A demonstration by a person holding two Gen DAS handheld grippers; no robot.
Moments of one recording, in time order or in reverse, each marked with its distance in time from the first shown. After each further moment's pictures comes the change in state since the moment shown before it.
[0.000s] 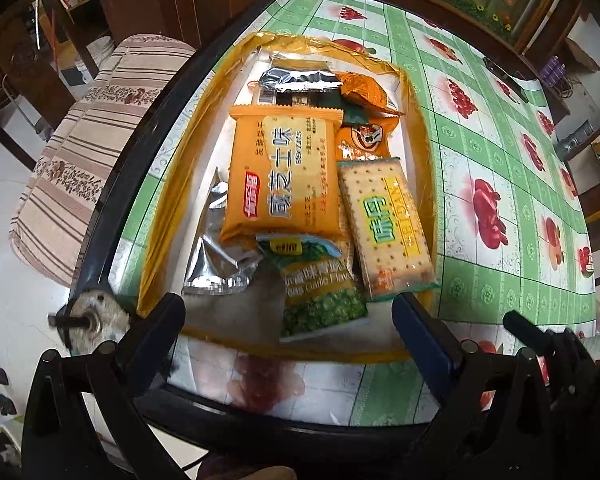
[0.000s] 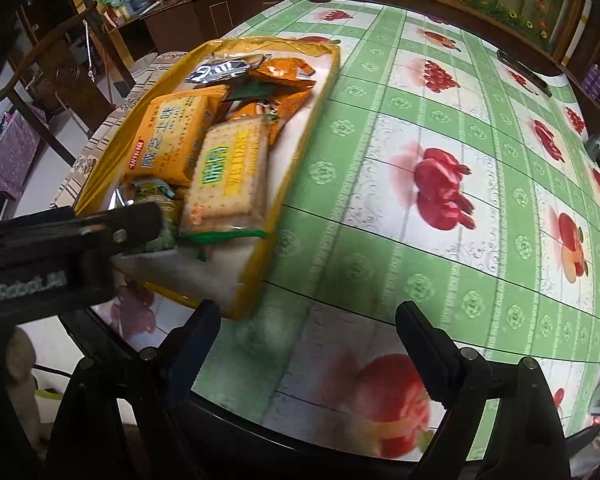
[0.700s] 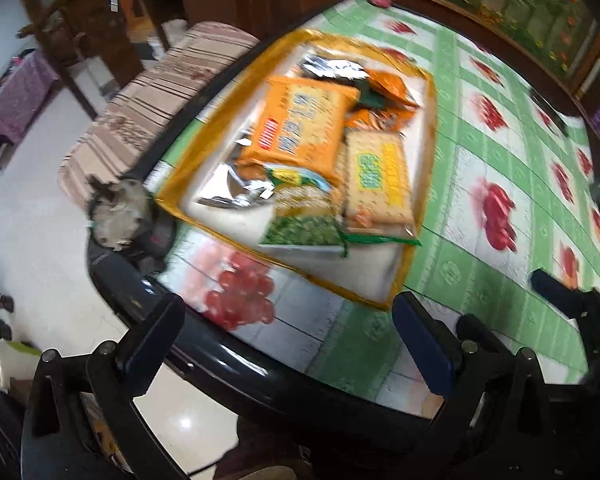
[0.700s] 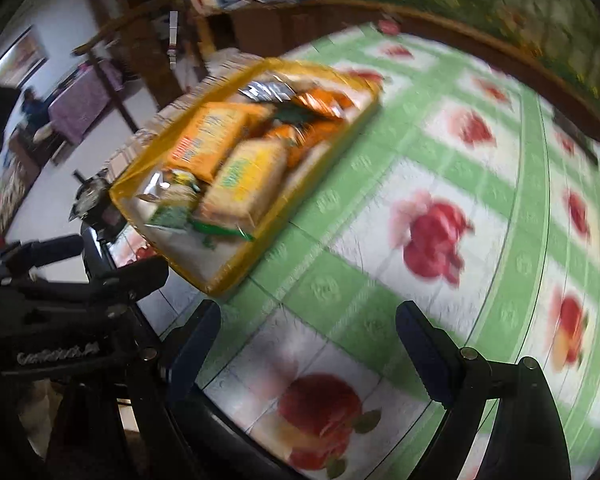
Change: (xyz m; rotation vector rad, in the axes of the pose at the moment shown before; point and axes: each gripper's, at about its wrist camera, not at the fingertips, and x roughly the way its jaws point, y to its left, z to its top) left arm -0.026 -0.038 -0.045 -0.221 -0.062 0.199; right arm -0.028 -0.033 0.003 -0.301 -0.121 0.162
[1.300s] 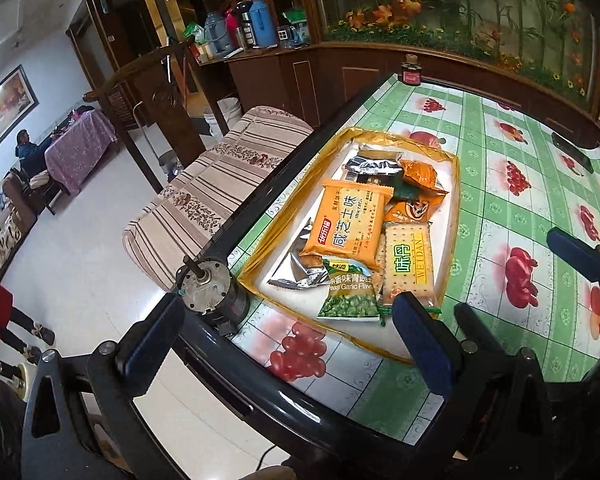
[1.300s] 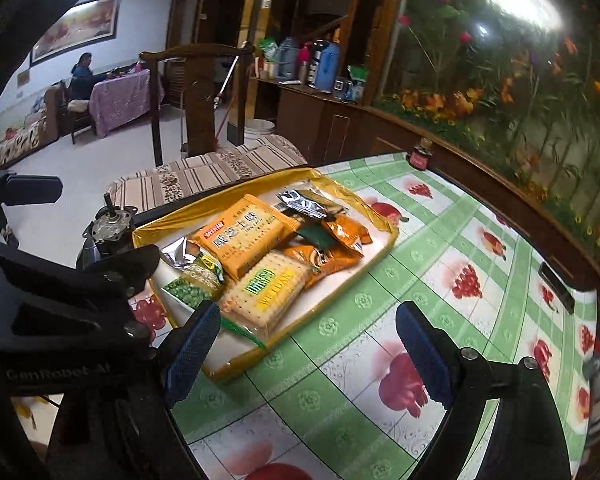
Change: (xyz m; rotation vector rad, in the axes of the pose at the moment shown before) left arm -0.052 0.003 0.006 0.005 -0.284 0.183; right arm -0.024 0.039 0.022 -0.280 -0.335 -0.079
